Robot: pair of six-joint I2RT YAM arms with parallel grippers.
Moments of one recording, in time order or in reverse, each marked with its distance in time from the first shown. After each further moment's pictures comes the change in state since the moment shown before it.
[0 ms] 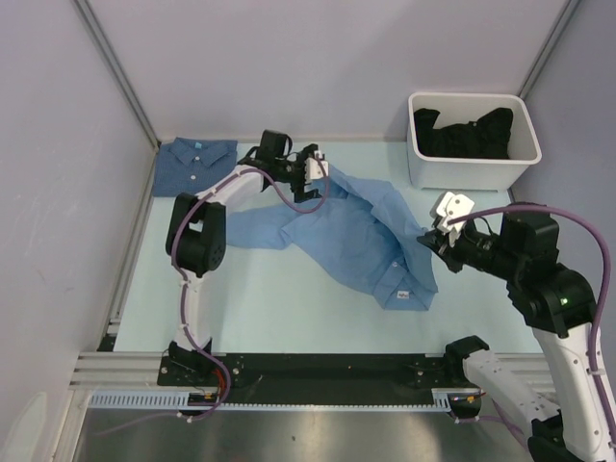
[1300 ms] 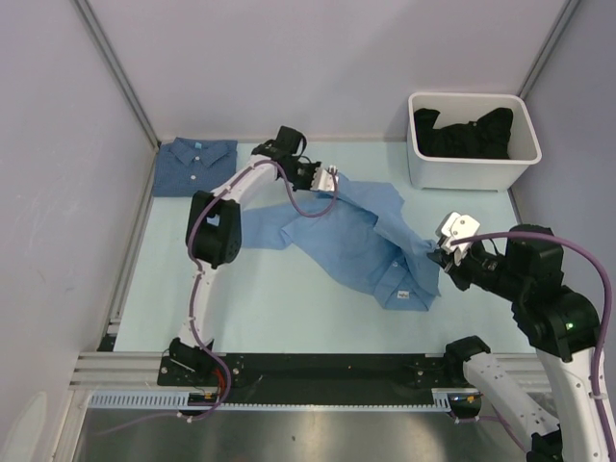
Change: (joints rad) left arm -0.040 0.194 0.351 -0.414 -0.136 0.377; right arm -0.017 -0.123 -0.089 -0.090 0.063 -0.026
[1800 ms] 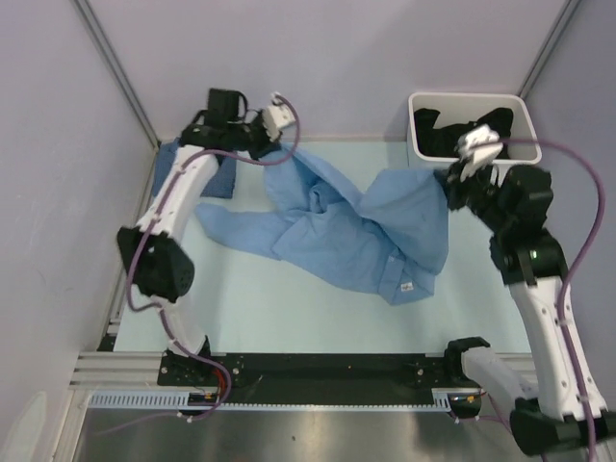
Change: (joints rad) left arm 0.125 -0.466 -0.161 -0.018 -0.057 -0.620; right arm -0.115 0.221 -0.009 0.533 0.161 0.257
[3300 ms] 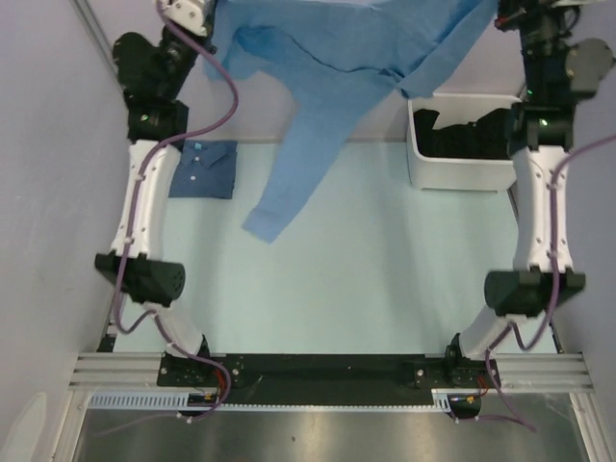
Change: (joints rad) left arm 0.124 -0.010 0.407 0.817 -0.266 -0.531; right arm -0.239 0.981 1.135 0.760 0.028 0.653
